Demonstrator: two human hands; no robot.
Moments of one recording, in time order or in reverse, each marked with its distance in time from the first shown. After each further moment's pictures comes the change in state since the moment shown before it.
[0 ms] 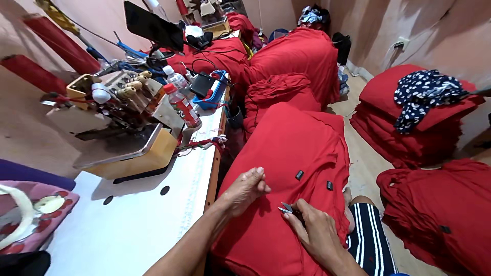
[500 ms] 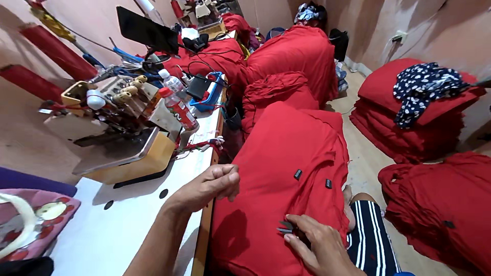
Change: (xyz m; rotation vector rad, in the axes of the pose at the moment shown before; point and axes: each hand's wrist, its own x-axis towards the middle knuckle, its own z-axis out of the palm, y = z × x) left_hand -0.016 0.042 -0.064 0.461 -0.486 0.278; right_hand -0.026 0.000 -0.011 0.122 -0.014 -0.148
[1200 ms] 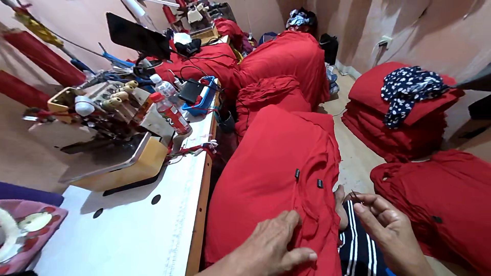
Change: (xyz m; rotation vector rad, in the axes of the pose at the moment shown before) left_hand 0.022 -0.002 0.149 0.699 -0.059 -0.088; right_hand -0.013 0.029 -0.088 0.529 0.382 0.474
